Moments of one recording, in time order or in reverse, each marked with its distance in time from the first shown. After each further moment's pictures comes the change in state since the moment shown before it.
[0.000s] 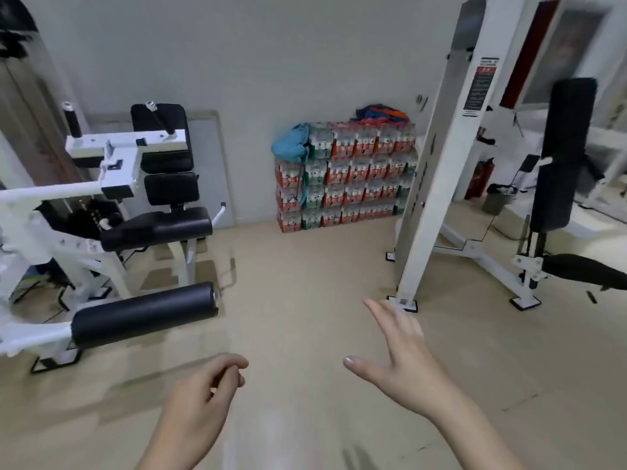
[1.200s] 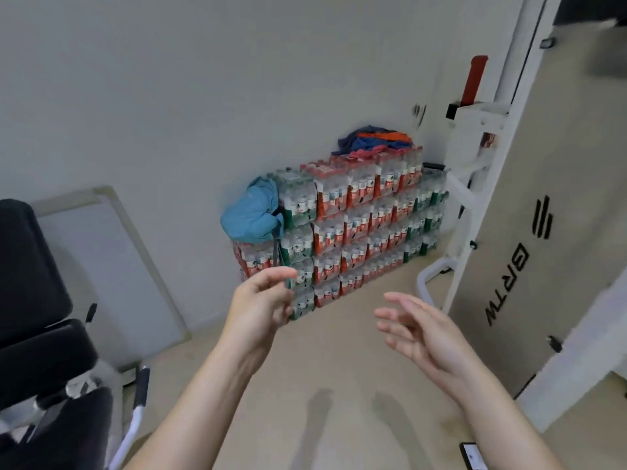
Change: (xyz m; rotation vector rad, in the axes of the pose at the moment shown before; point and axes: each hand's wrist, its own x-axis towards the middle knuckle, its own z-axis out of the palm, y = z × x) left_hand 1.011 0.133 0.187 -0.709 -0.288 -0.087; right_hand 0.922 0.119 -0.058 1.360 0.257 0.411
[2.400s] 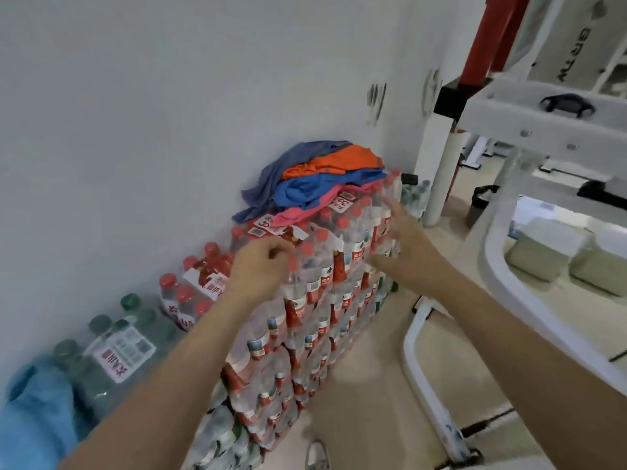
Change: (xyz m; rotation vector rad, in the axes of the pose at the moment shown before) left_hand 0.941 -0.008 0.333 0.861 -0.347 0.279; right_hand 0.888 -0.298 -0.121 -0.991 0.250 -0.355
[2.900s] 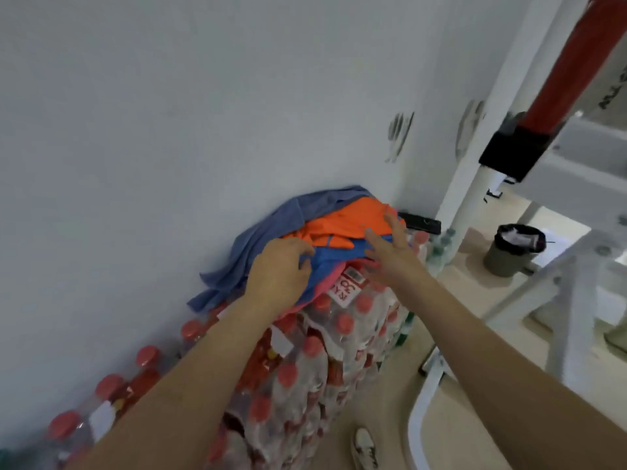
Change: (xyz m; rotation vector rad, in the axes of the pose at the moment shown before) left_hand 0.286 -0.006 0.073 0.260 -0.008 0.249; right_hand 0.290 0.065 0.005 0.585 0.063 0.266
